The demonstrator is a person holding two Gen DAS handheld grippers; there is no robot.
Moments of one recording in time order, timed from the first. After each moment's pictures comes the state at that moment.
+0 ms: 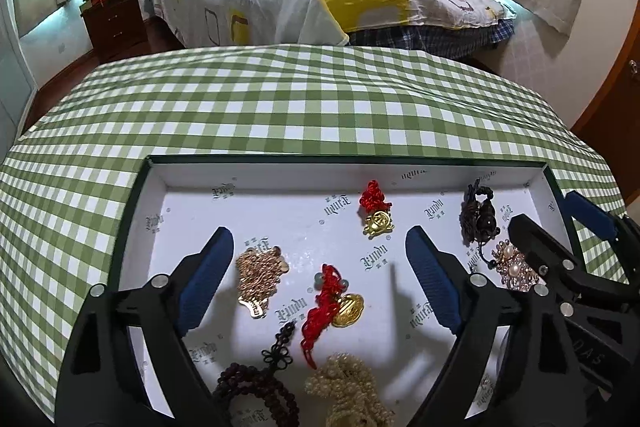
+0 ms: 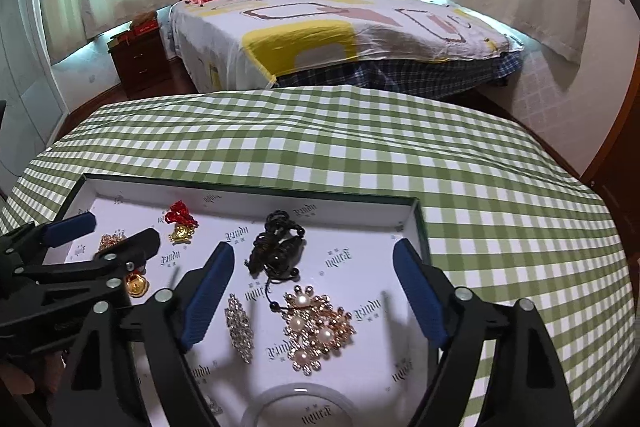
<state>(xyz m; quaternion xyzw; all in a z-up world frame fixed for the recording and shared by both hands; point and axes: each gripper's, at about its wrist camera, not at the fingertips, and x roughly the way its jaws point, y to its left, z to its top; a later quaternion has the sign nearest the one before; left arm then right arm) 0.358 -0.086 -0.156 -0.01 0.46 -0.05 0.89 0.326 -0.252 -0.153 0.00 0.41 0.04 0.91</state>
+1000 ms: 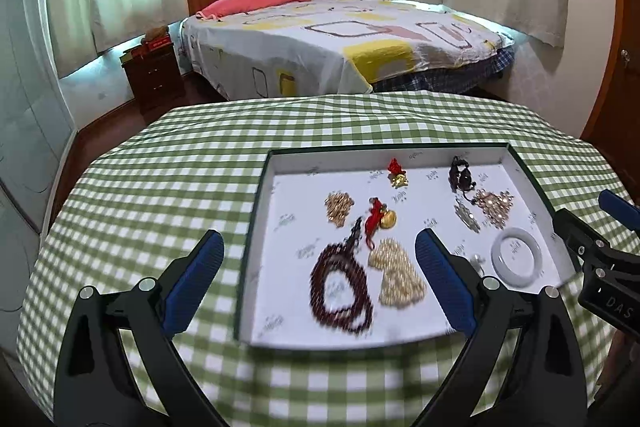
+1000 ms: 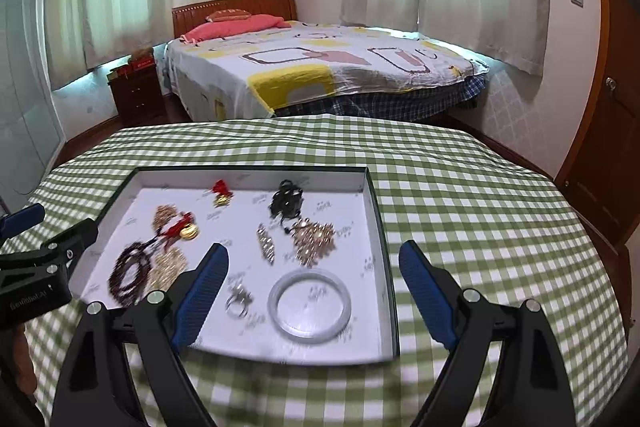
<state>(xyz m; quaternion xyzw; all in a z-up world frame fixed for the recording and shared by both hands) 0.208 -0.046 -0.087 0.03 0.36 0.00 0.93 0.204 -0.251 -0.111 0.01 0.34 0.01 0.94</state>
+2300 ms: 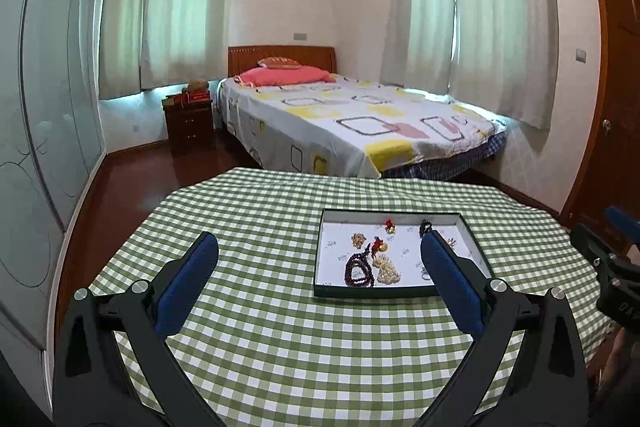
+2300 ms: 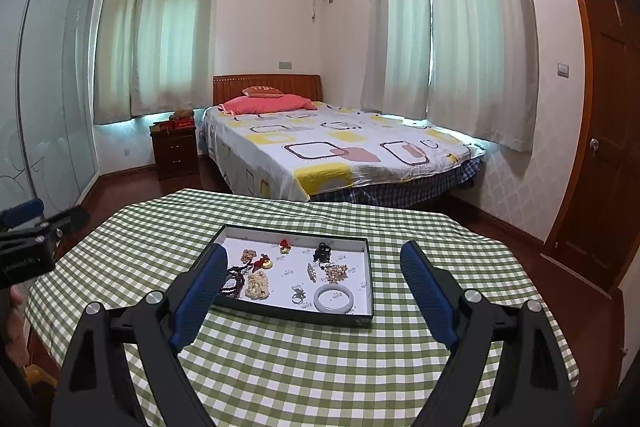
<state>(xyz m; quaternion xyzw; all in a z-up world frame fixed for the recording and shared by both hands) 0.006 0.007 0.047 -0.02 0.22 0.02 0.97 0.021 -0.232 0.017 -0.02 0.20 0.05 0.98</state>
